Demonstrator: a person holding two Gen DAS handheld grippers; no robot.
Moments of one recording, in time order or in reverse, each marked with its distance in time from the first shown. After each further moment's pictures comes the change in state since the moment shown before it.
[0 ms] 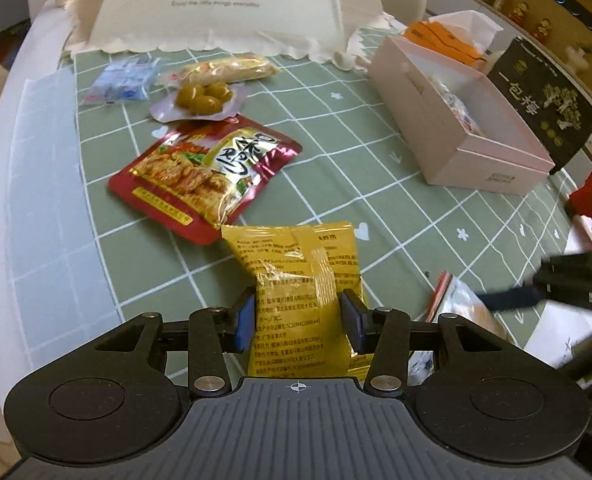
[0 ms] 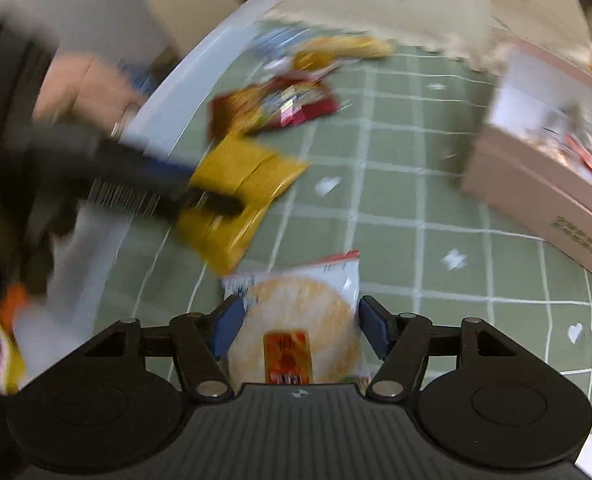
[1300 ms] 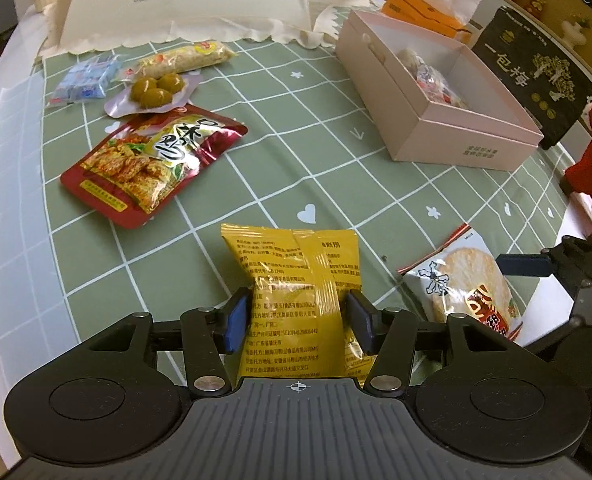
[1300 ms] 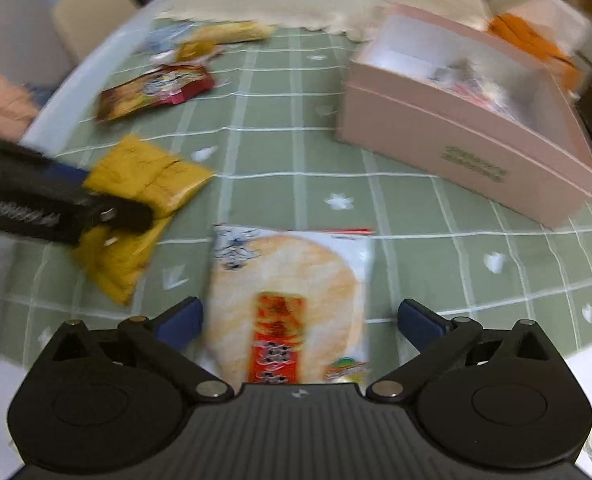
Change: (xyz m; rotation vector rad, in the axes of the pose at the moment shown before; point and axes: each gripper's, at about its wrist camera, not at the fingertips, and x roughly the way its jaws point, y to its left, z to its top) left arm 0.013 -0.045 -0.006 0.042 0.044 0.020; right arm 0.008 -0.025 -0.029 0.164 -0.029 -0.252
